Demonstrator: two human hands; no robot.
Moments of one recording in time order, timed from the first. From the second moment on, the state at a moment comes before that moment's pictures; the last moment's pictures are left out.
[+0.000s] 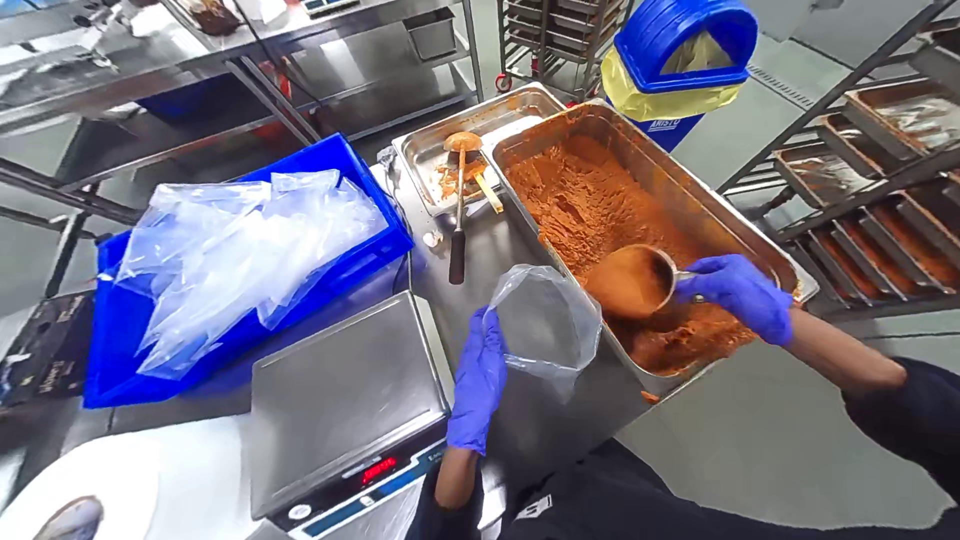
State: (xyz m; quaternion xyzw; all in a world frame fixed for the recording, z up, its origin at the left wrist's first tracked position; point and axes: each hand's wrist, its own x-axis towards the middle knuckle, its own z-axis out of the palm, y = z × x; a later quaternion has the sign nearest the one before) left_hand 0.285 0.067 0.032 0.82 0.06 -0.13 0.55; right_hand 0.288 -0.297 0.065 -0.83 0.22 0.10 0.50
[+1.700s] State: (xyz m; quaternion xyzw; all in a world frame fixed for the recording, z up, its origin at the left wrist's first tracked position) left_hand 0.308 0.019 0.033 0.82 0.00 -0.13 0.56; right_hand 0.244 -0.163 0.162 -0.86 -0.41 -0.29 -0.14
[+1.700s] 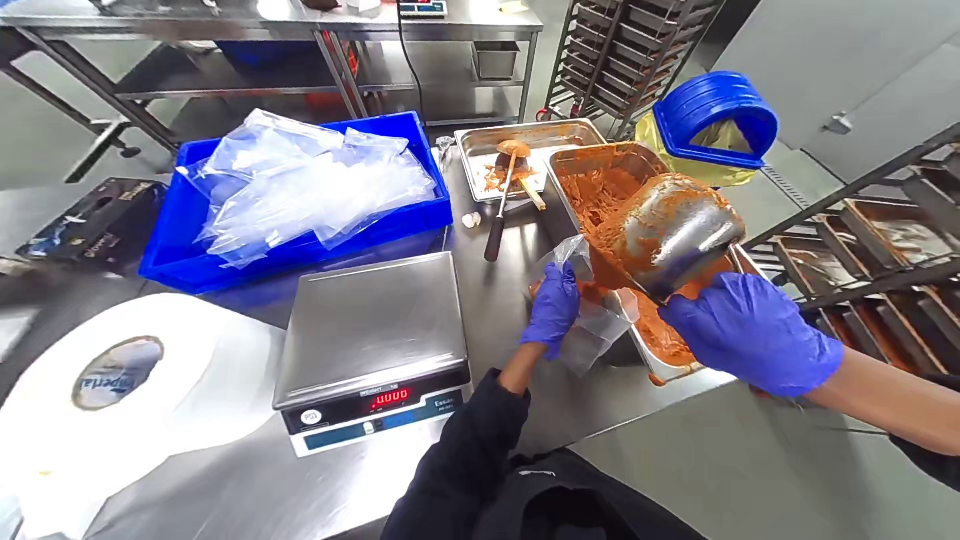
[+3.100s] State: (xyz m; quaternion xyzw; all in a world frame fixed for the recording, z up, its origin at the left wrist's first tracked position) left_hand 0.301 0.014 0.029 0.80 0.00 -0.07 0.60; right_hand 0.396 -0.300 0.062 -0.97 -0.01 0.25 -0.04
